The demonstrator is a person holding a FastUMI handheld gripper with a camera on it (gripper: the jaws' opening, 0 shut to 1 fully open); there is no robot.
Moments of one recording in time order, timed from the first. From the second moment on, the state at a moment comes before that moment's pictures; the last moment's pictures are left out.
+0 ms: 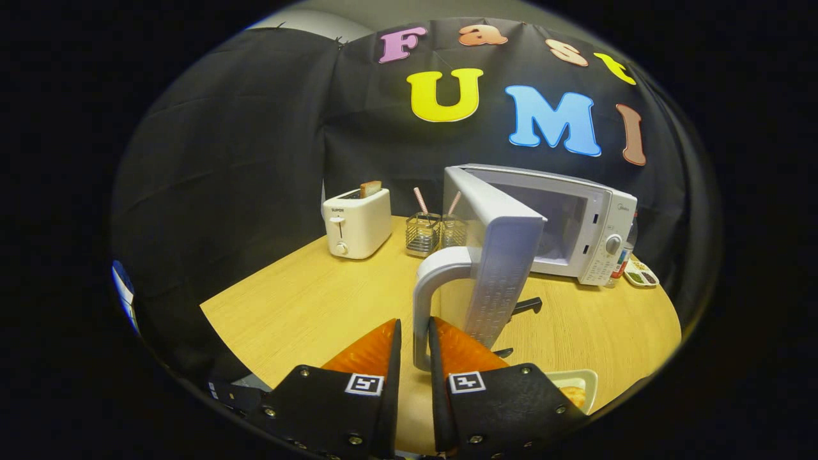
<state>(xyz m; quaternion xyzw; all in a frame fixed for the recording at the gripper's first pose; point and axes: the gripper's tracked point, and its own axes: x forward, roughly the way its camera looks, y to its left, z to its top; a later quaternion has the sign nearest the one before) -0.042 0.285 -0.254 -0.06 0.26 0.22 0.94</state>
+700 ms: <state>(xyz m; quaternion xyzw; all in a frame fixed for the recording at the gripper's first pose) -0.079 0.360 -0.196 -0.01 0.21 0.36 0.91</state>
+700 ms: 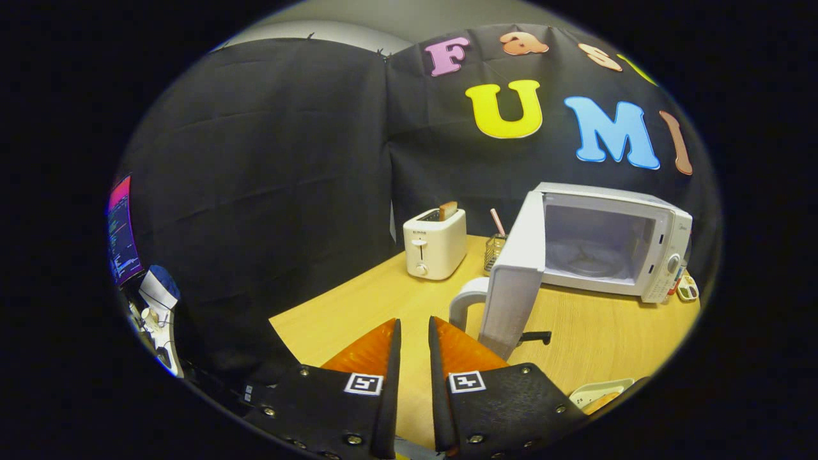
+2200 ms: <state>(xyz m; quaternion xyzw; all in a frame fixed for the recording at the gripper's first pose) -0.020 0.105 -0.266 -0.04 0.31 0.14 0.94</state>
